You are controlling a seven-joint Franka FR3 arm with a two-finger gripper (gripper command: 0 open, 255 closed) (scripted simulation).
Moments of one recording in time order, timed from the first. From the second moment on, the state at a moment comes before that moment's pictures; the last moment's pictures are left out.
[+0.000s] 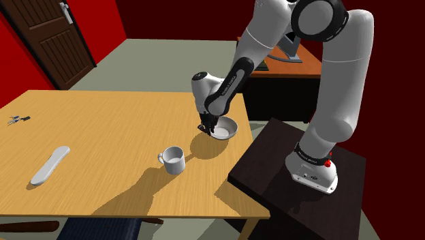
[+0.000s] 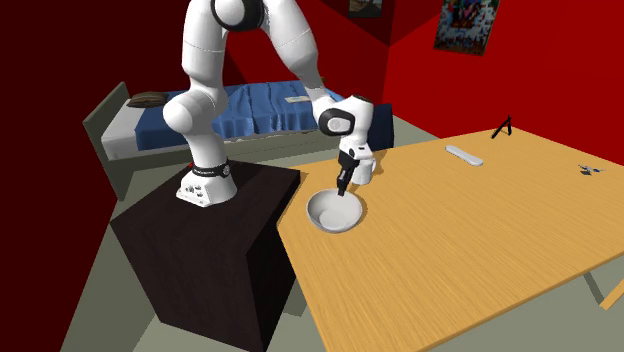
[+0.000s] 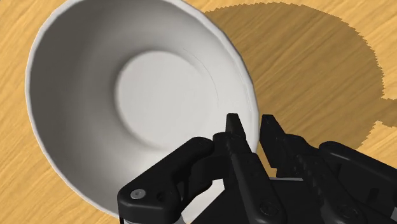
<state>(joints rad) 0.06 0.33 0.18 -2.35 -0.21 2.54 0.57</state>
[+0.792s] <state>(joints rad) 0.04 0.18 0.21 -2.36 -0.14 2.40 0.52</state>
